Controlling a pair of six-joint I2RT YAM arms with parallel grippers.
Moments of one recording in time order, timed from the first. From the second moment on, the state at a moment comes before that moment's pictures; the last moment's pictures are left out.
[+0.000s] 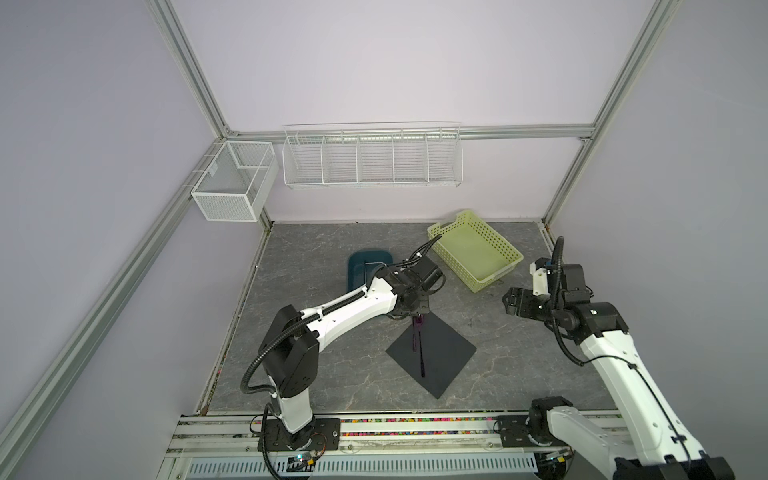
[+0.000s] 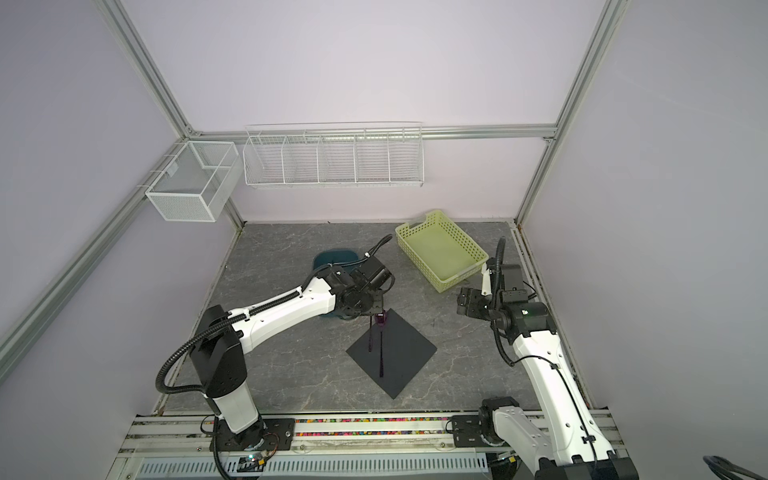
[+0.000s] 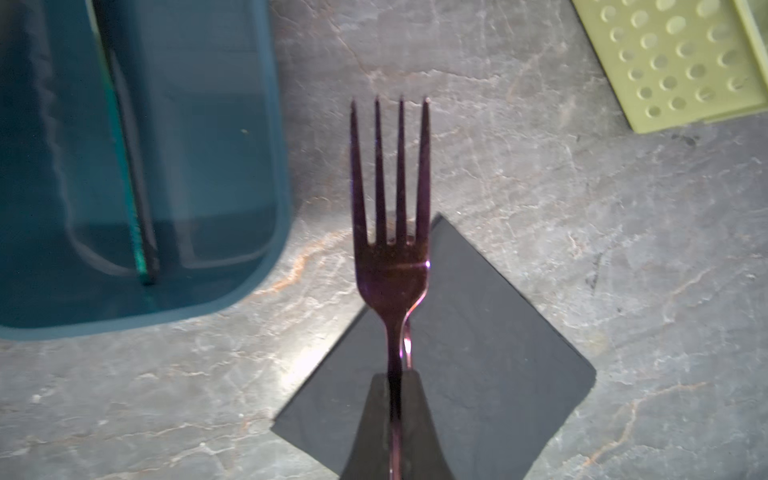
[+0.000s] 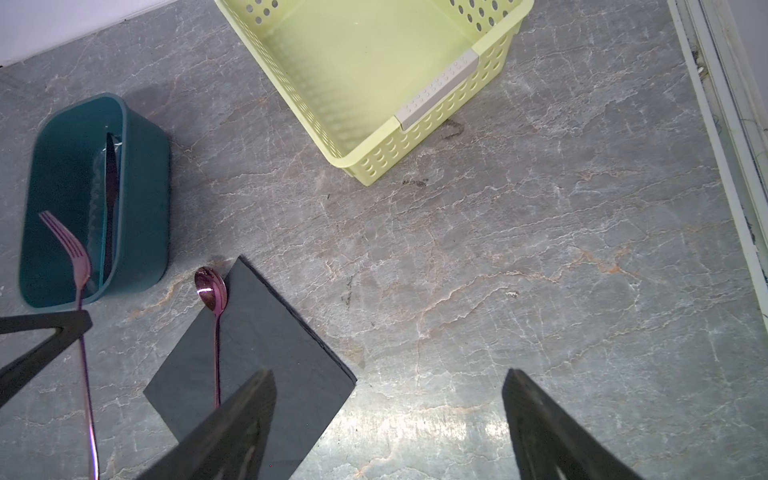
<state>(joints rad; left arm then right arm) -0.95 1.79 1.50 -0.88 -0.18 -0.83 0.12 0.98 0.98 -0.90 -0.07 0.28</state>
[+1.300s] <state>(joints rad) -1.08 2.06 1.53 -0.77 -0.16 -0.94 0.12 0.96 0.98 -0.89 -0.09 0.28</state>
